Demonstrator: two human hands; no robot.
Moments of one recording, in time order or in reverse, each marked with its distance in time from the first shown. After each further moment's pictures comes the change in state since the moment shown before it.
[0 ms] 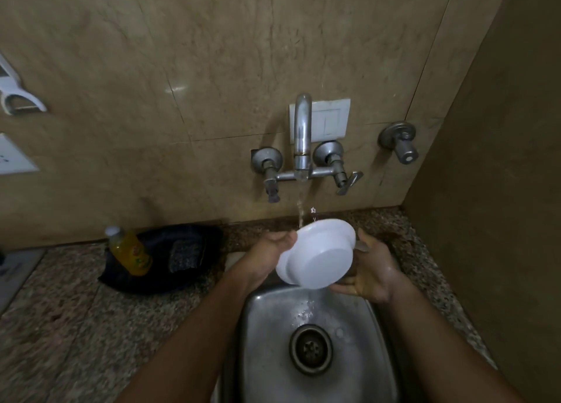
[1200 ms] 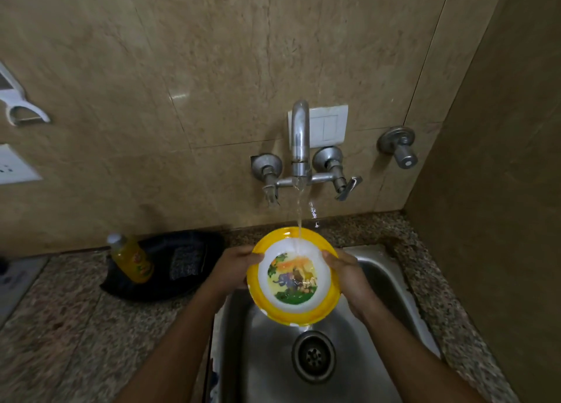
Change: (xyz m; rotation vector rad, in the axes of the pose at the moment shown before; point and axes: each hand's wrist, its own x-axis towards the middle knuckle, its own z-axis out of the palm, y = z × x) left_hand -0.005 -0.020 -0.052 0.064 0.262 -0.132; right_hand 0.007 0.031 0.042 -0.190 0.103 -0.417
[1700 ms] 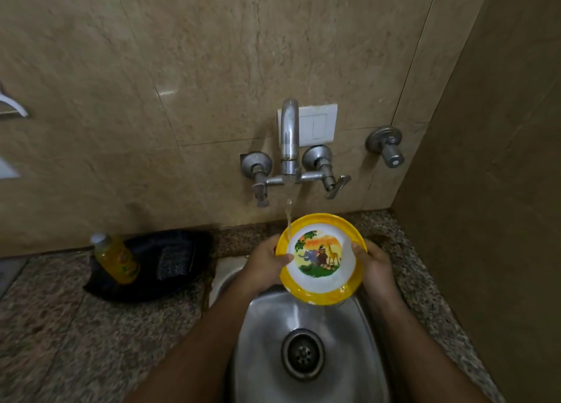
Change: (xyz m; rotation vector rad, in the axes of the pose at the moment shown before) left_hand 0.007 -0.004 0.063 0.034 -0.212 0.209; right_hand 0.008 0.000 -0.054 -0.034 0.252 -0.206
